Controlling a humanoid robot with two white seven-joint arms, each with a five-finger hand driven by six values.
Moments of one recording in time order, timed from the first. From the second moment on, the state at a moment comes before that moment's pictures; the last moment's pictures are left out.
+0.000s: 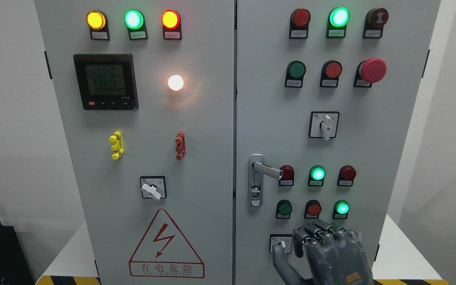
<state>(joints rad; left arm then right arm) 0.00 -0.06 0.00 0.00 -0.08 -0.05 0.02 -0.21 -0.17 0.28 -2.04 1.27 -0.02 -0.24</state>
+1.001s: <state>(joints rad) 0.00 -0.06 0.00 0.00 -0.08 -0.05 0.02 -0.39 -0.58 0.49 -2.07 0.80 0.10 -0.39</state>
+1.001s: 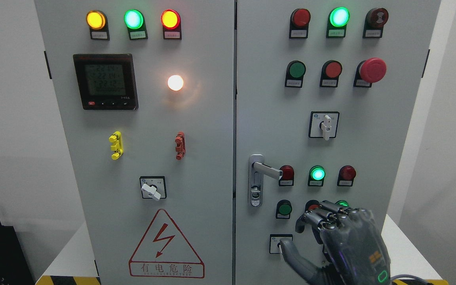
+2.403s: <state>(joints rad) 0.00 -0.06 0.00 0.00 -0.08 -0.05 0.02 -0.57 -0.88 0.66 -2.09 0.48 0.24 -0.36</state>
